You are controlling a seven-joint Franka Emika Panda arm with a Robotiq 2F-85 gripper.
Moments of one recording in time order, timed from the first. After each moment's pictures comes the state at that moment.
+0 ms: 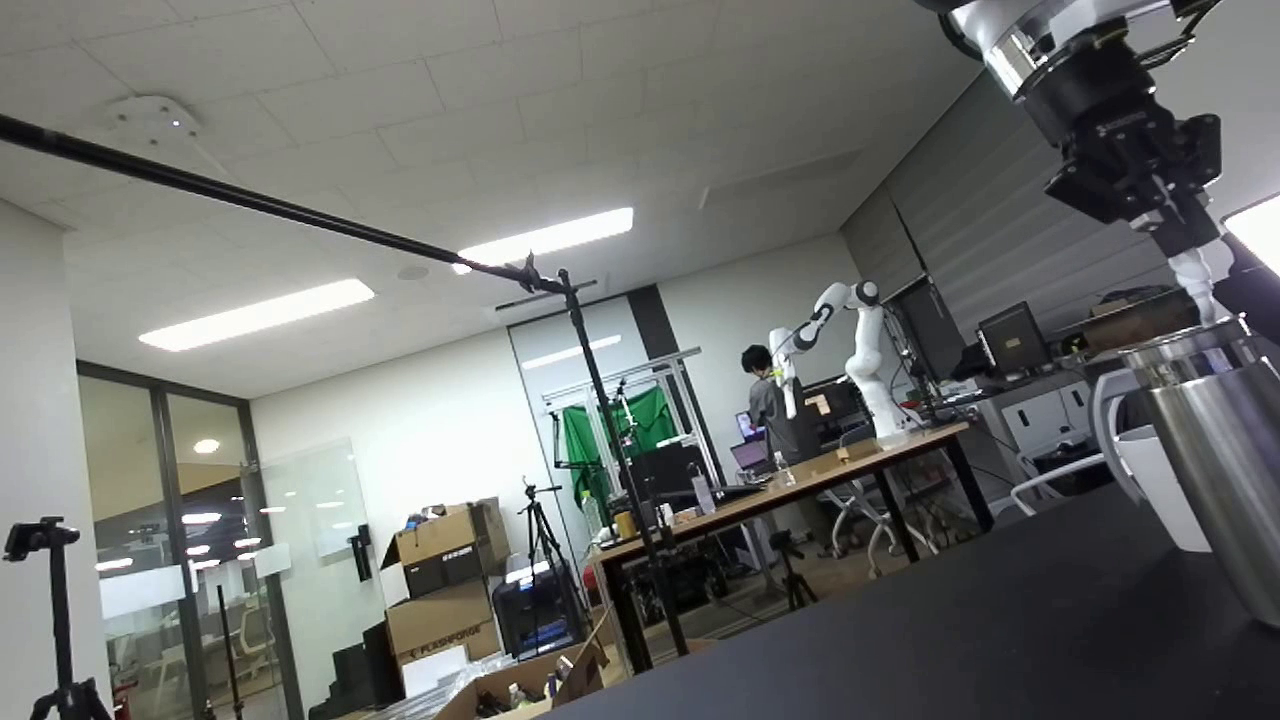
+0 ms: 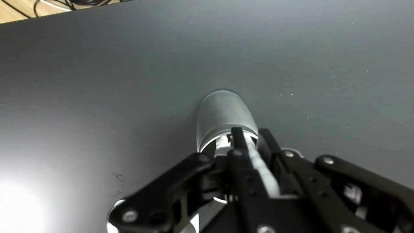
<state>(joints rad) -0.05 -0.26 -0.06 -2.46 -0.02 2.14 -0.05</state>
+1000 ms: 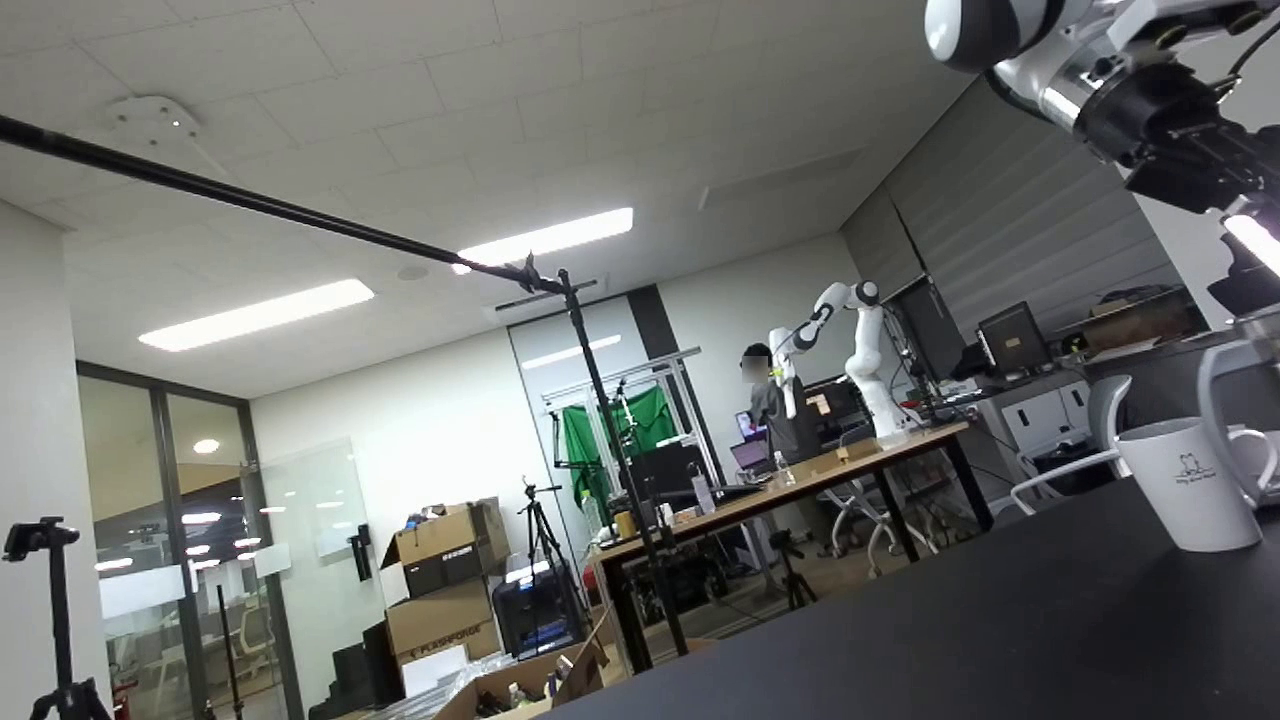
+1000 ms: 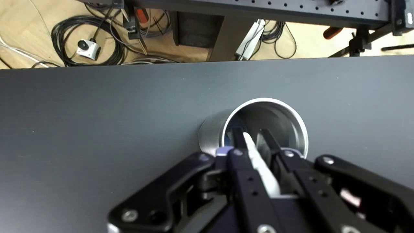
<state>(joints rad) -0.10 0.01 -0.14 -2.20 -0.02 1.79 -0.30</state>
